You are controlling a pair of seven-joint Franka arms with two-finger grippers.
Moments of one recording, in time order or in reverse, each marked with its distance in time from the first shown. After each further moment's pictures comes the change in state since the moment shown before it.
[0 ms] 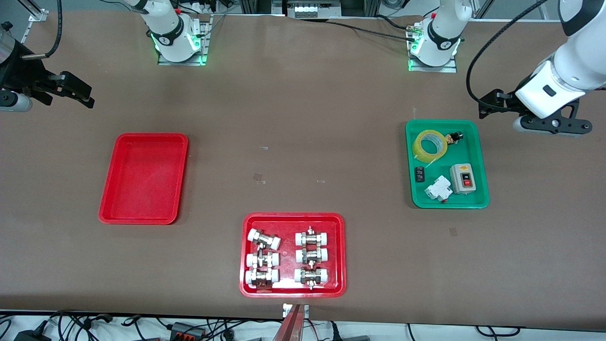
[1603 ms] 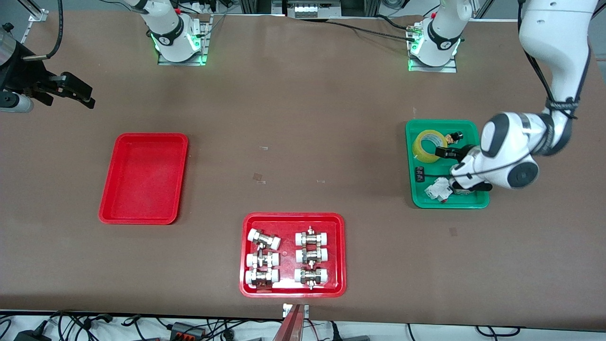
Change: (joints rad) left arm 0.103 0.430 -0.022 -0.300 -0.001 0.353 0.012; right arm 0.000 0.003 0.000 -0.001 0.000 -0.002 -0.001
